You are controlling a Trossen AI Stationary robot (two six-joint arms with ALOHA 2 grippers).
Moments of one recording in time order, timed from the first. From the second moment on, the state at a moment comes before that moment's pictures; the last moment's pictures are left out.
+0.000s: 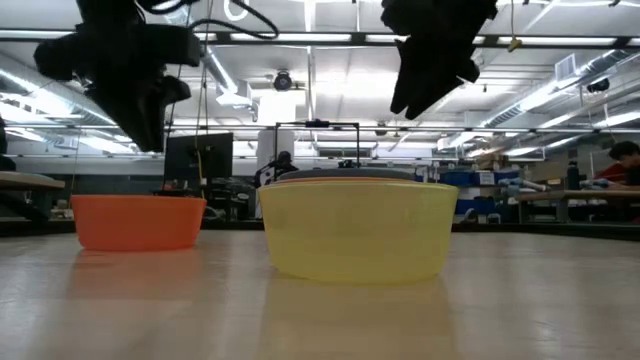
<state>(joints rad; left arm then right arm) -0.11 1.20 0.88 -0.93 -0.20 -0.06 0.17 1.53 1.24 -0.79 0.51 0.68</state>
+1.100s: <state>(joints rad) -0.09 1.54 0.88 -0.88 -0.11 -0.35 0.25 1.53 1.24 -0.81 0.55 0.74</state>
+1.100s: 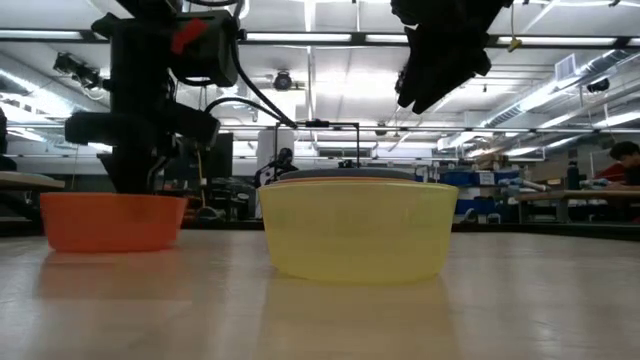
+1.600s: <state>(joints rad) -0.08 1.44 1.05 -0.87 -0.13 -0.33 0.26 1.53 1.24 -0.92 0.63 0.75</state>
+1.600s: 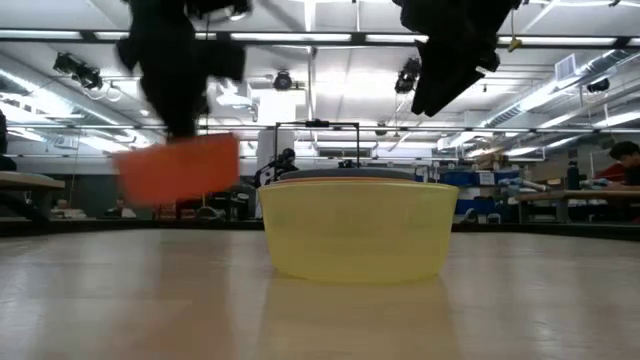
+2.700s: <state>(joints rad) 0.10 1.69 1.31 -0.59 -0.14 -0.35 0.54 1.53 1.24 -1.35 0.74 1.31</state>
